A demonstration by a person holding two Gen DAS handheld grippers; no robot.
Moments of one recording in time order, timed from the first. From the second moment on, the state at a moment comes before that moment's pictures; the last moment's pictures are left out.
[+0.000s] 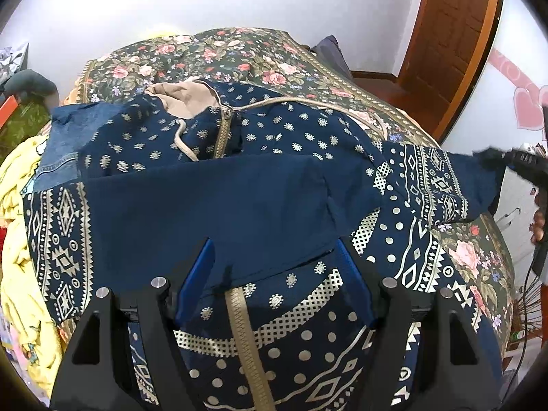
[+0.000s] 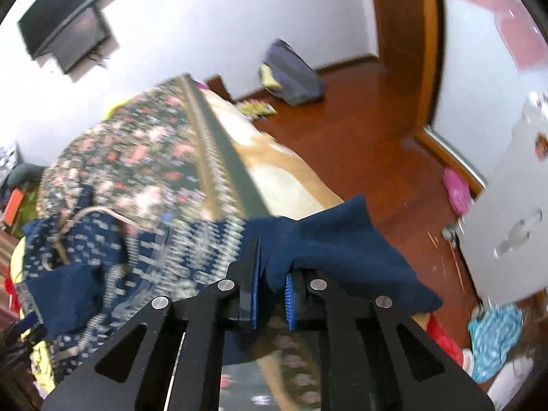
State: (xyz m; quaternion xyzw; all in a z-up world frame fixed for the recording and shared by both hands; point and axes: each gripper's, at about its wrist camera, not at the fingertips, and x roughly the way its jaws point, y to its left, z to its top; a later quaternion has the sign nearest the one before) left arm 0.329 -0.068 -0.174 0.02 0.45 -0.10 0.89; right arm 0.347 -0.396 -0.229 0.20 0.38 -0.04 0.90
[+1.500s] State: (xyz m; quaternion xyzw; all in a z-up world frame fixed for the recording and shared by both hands) left arm 0.297 0.016 -0.171 -0.04 0.45 -0.06 0.89; right arm 0.376 -0.106 -0.260 0.03 0.54 0.27 0.79
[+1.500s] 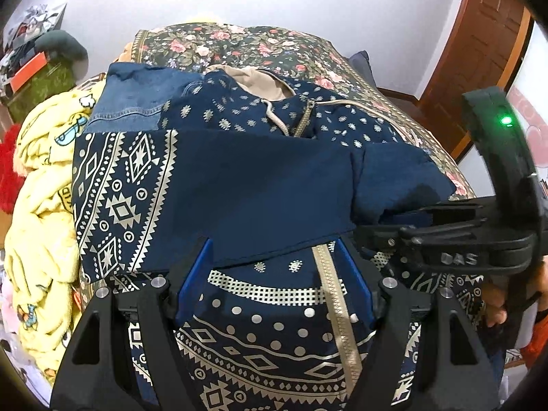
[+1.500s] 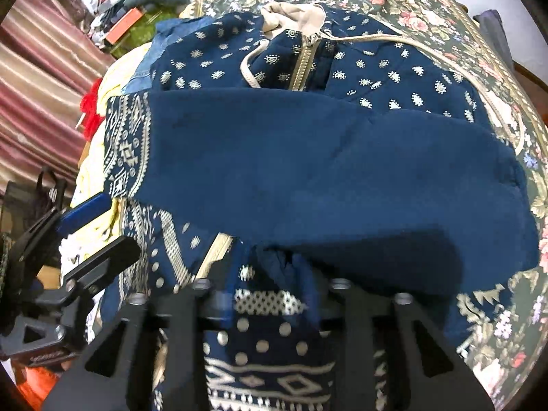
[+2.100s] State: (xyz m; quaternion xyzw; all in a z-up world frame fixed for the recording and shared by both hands) left arm 0.331 -0.098 -0.149 0.07 0.44 -0.16 0.88; right arm 0.333 -0.259 -0.204 0.06 0.42 0.13 0.90
